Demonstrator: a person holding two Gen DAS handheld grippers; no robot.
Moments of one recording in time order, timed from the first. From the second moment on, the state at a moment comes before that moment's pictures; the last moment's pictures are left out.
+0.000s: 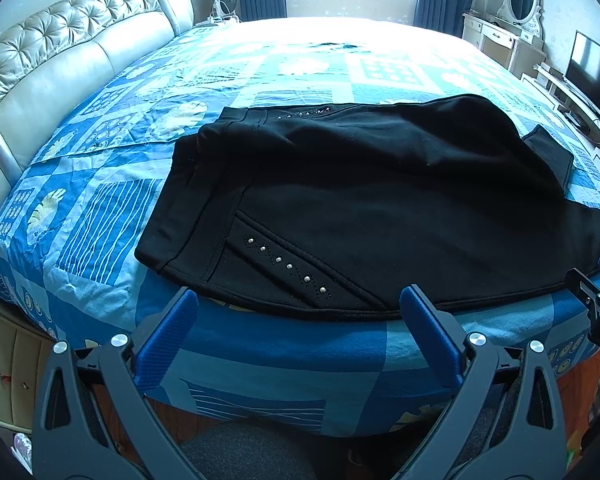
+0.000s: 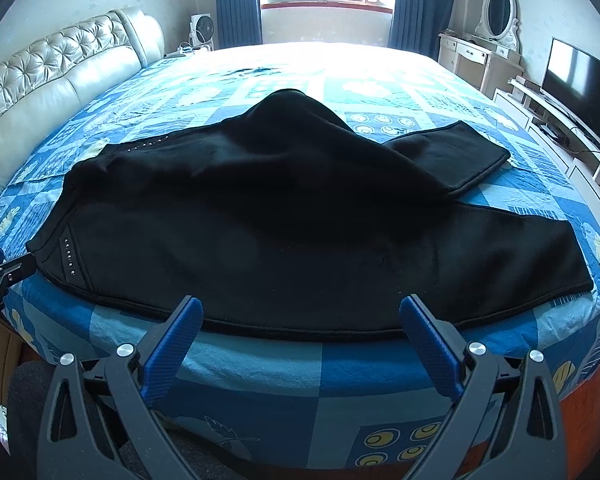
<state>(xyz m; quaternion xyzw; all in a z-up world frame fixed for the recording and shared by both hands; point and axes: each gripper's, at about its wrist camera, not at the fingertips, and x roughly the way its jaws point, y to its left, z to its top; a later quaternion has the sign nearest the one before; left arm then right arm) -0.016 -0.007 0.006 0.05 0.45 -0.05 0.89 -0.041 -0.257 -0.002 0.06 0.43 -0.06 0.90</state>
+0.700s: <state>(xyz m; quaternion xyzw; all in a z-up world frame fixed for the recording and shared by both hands) -0.010 0.006 0.009 0.02 0.46 -0.11 0.88 -0.034 -0.262 0.006 0.07 0.43 -0.03 0.90</state>
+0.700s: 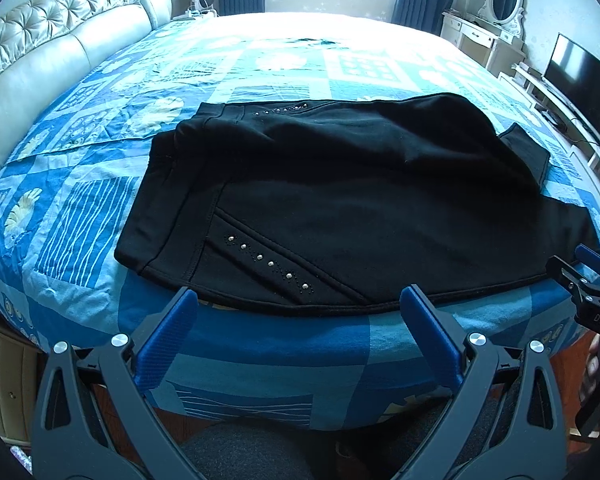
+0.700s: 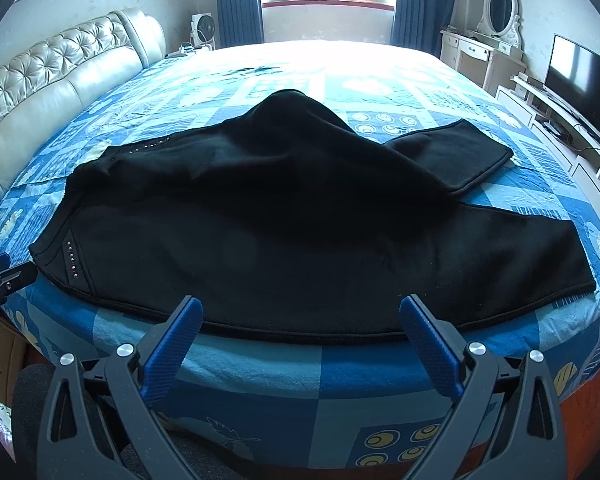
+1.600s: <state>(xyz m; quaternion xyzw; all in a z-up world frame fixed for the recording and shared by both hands) 0.348 0.125 -0.070 -0.07 0.59 -0.23 0.77 0.301 -0.247 -0.014 -0.01 0.61 0.23 0.76</state>
